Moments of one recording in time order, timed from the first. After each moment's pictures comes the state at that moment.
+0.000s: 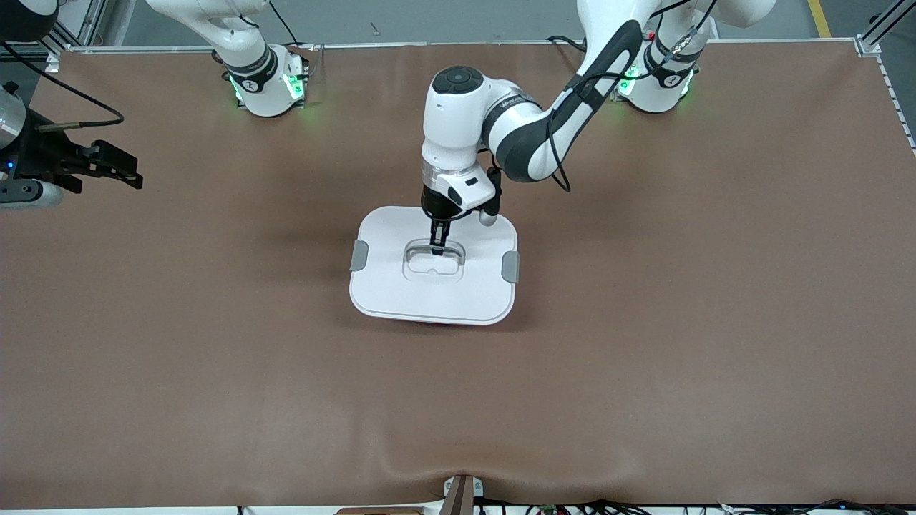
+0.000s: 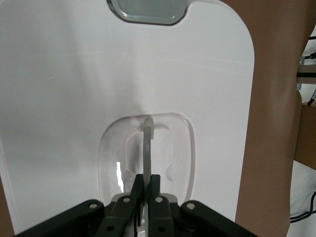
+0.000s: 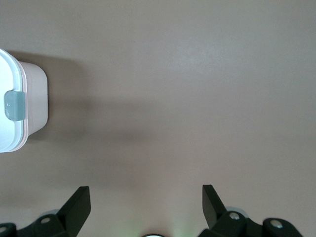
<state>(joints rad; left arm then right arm) -0.69 0.55 -0.22 -1.58 0.46 2.44 -2.62 0.00 -0.03 0.00 -1.64 0.02 1.52 -0.05</state>
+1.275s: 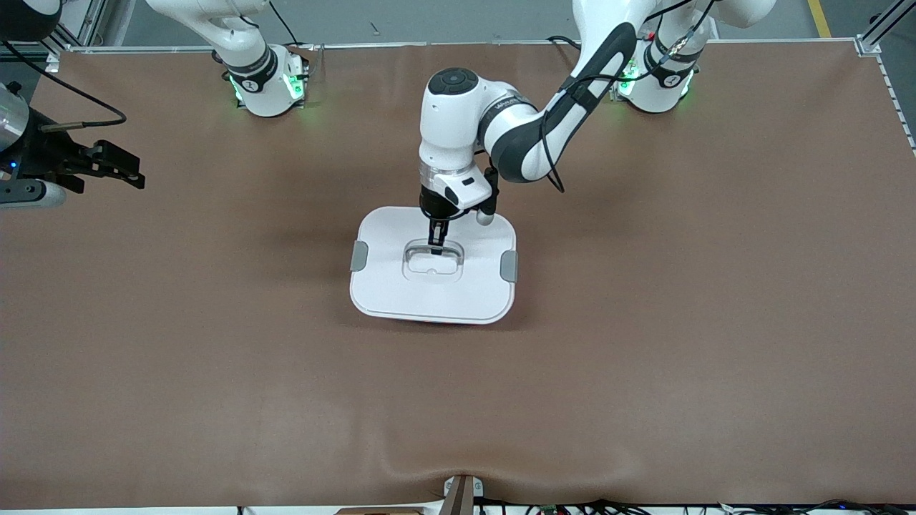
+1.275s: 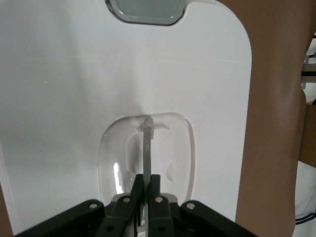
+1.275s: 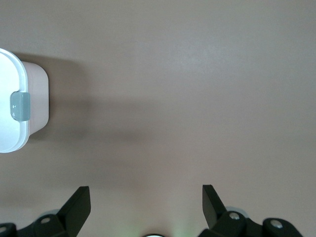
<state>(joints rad) -0.70 0.56 -0.22 -1.58 0.48 2.44 -2.63 0.00 -0.03 0.01 -1.64 0.02 1.52 -0.05</state>
